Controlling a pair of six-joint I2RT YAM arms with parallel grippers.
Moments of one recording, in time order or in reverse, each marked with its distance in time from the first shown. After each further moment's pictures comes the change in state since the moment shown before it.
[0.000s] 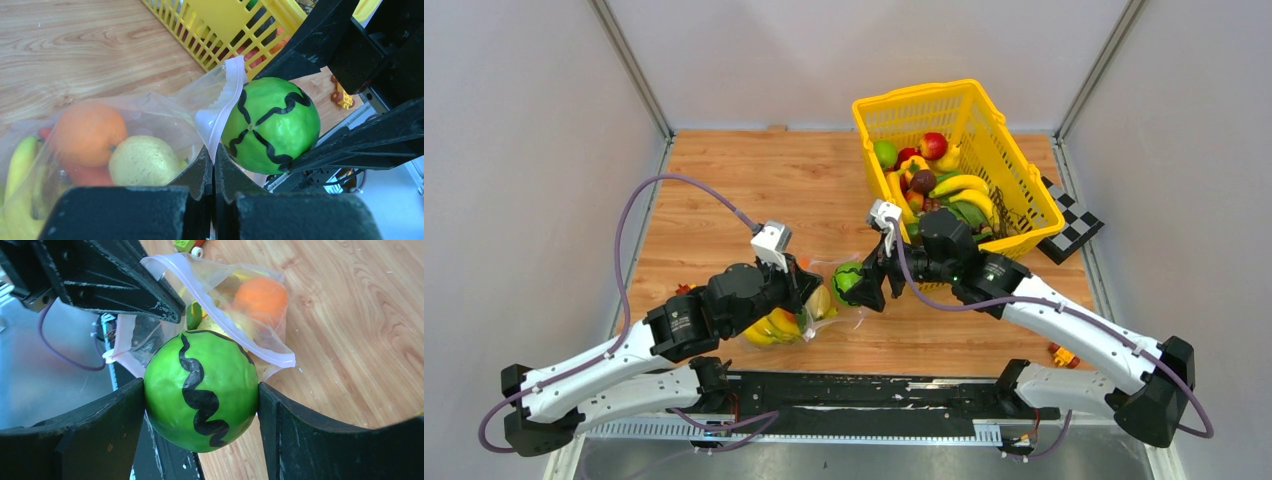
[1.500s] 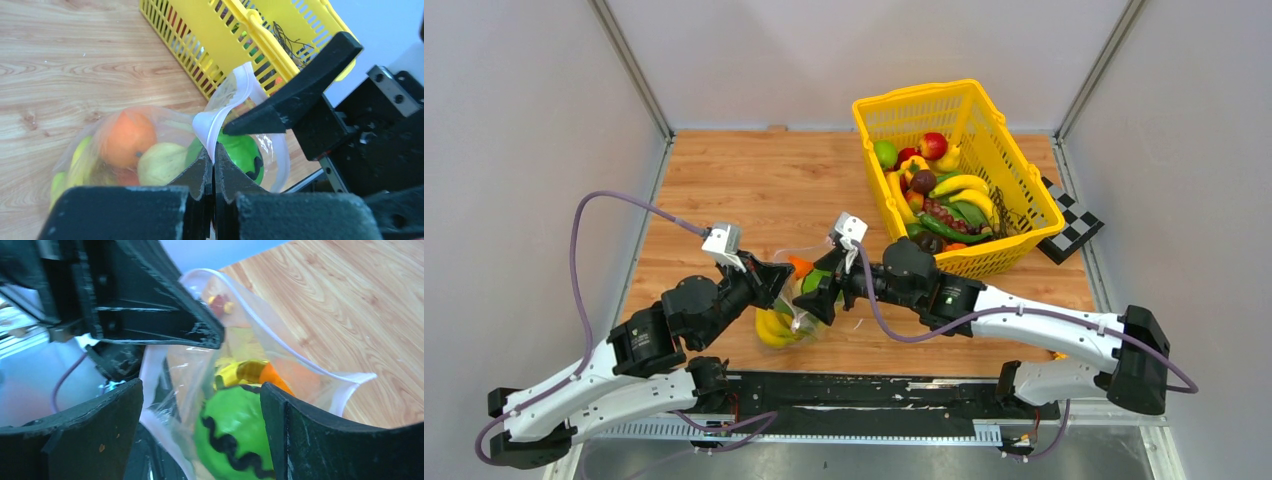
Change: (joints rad) left arm 0.001 -0.191 -0.010 -0.033 -0.147 -0.035; right arm 0.294 0.138 -0.034 0.445 0.368 0.074
